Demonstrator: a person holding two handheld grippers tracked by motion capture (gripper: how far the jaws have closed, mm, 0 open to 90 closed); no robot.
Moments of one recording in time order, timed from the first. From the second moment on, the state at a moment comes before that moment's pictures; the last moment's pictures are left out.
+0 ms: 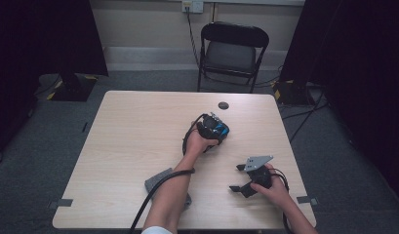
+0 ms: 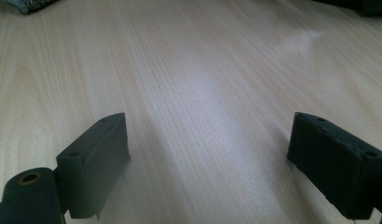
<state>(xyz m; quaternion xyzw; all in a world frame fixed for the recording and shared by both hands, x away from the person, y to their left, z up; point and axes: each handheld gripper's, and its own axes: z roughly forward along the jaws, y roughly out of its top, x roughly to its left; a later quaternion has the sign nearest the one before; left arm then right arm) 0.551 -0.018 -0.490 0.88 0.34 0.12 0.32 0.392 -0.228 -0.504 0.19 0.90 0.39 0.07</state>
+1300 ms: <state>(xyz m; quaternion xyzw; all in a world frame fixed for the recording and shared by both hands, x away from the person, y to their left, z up) 0.552 -0.013 -0.475 0.89 0.34 0.12 0.30 0.392 -0.228 -0.504 0.19 0.90 0.39 0.07</state>
